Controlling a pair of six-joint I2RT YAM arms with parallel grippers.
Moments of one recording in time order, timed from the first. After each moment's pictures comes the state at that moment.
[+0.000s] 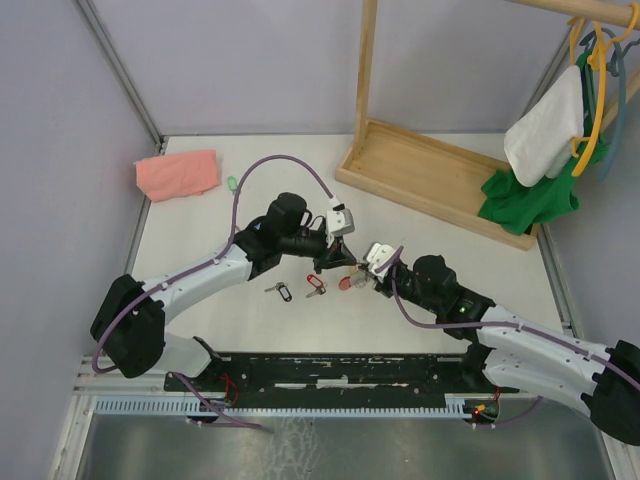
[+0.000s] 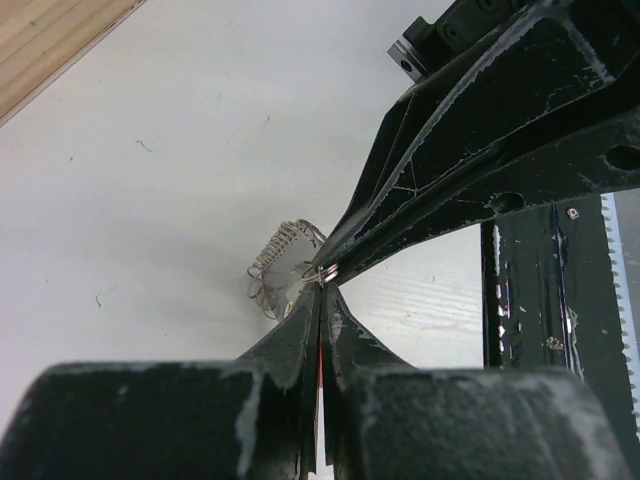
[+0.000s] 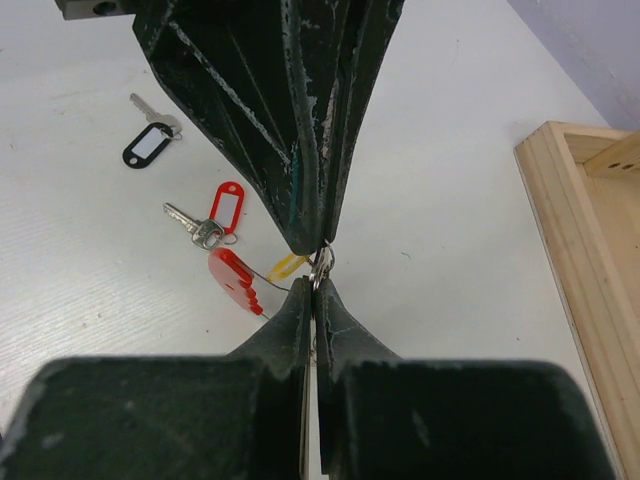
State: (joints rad) left arm -0.72 1.40 0.93 -0.02 0.71 0.24; right arm 0.88 0.89 0.43 0.21 -0.04 -0.31
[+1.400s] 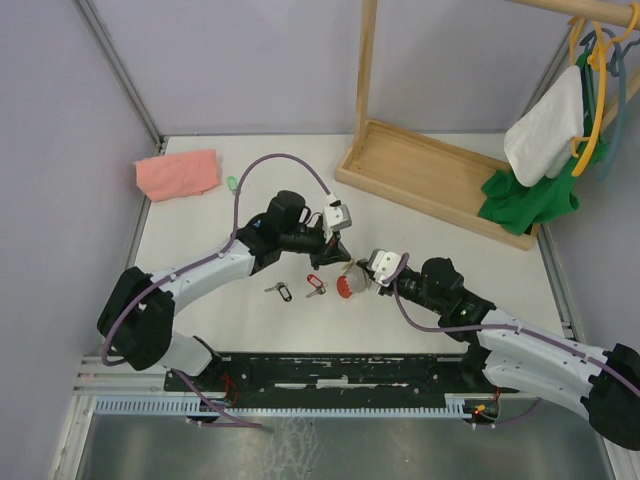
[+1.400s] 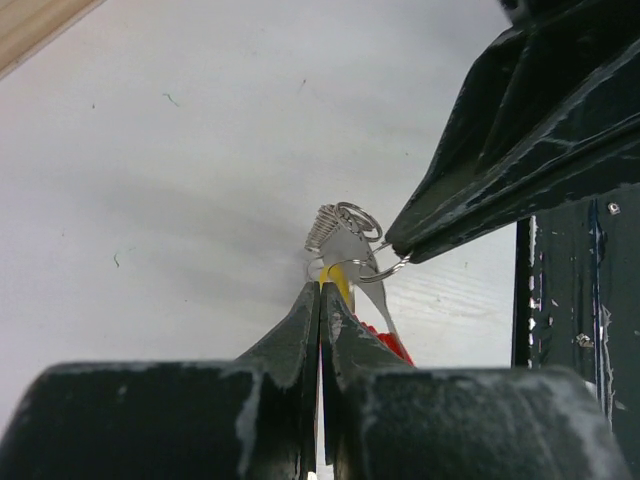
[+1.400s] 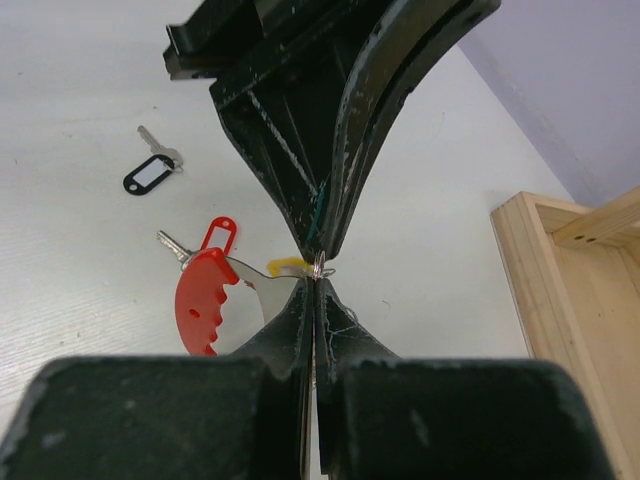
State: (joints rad) left arm -0.68 1.44 0.93 -0.03 0.70 0.24; right arm 0.85 0.87 0.37 0.34 -0.16 -0.42
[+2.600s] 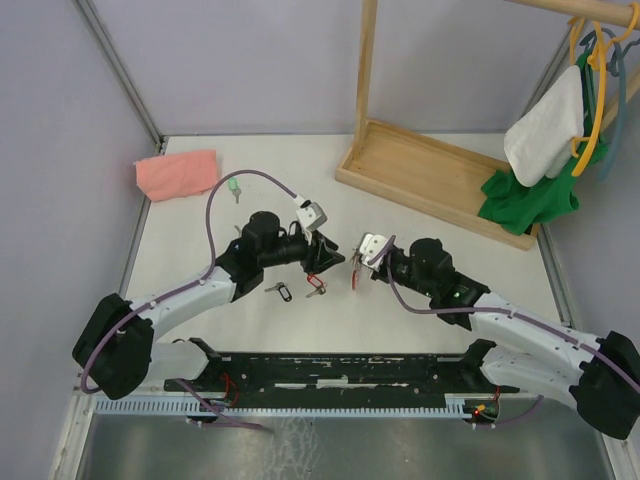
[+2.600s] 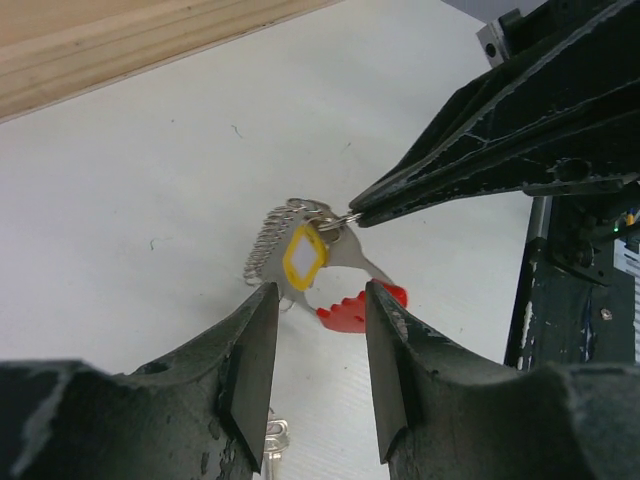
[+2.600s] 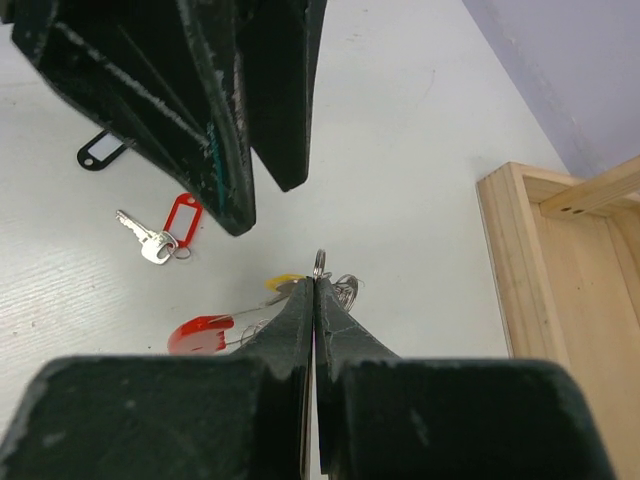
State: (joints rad) left arm -0.65 1.26 0.68 0.31 0.55 -0.05; right arm 0.80 0.98 0.52 0.21 -0.15 -0.47
